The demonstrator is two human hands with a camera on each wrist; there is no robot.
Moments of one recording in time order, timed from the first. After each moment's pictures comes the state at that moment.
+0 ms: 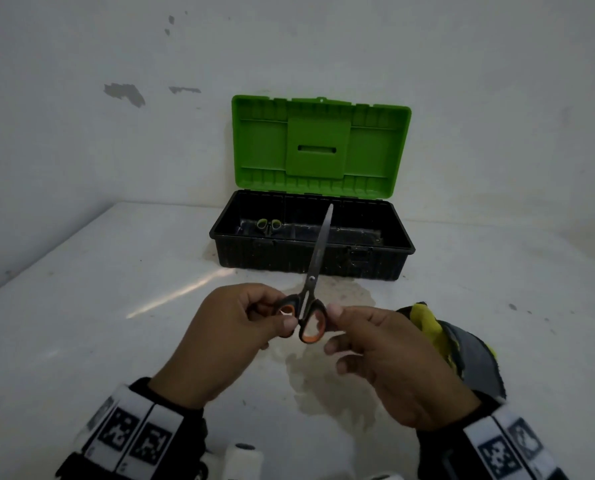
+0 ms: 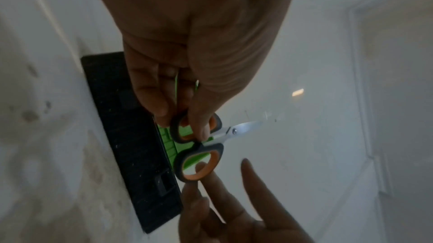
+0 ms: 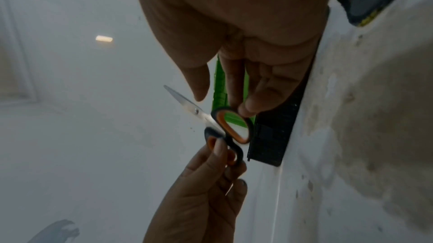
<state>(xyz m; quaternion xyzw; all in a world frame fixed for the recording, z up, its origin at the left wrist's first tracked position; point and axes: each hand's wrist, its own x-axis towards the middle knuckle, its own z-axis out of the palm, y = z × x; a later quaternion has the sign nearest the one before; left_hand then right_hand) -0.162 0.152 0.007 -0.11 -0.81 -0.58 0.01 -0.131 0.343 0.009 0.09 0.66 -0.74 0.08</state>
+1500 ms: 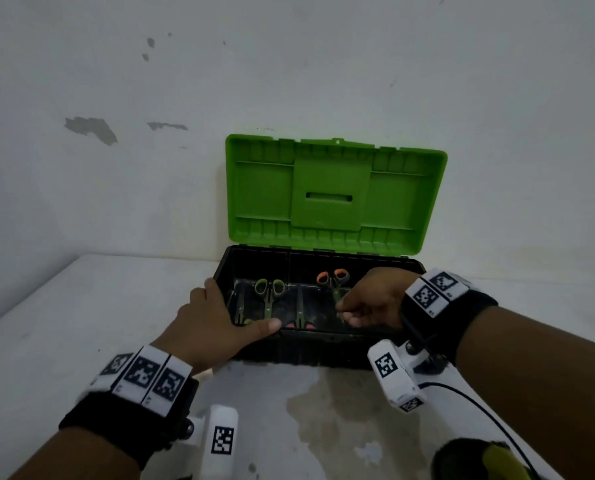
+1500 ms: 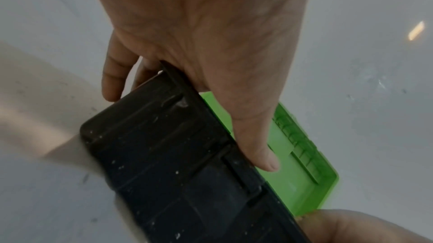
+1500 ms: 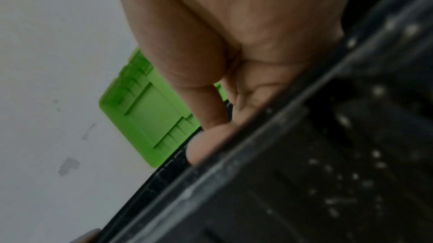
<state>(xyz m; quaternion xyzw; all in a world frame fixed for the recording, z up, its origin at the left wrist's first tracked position) -0.388 0.114 -0.015 -0.01 -0.97 -0.25 -0.07 -0.413 0.375 0.026 0.21 0.80 -0.51 0.23</state>
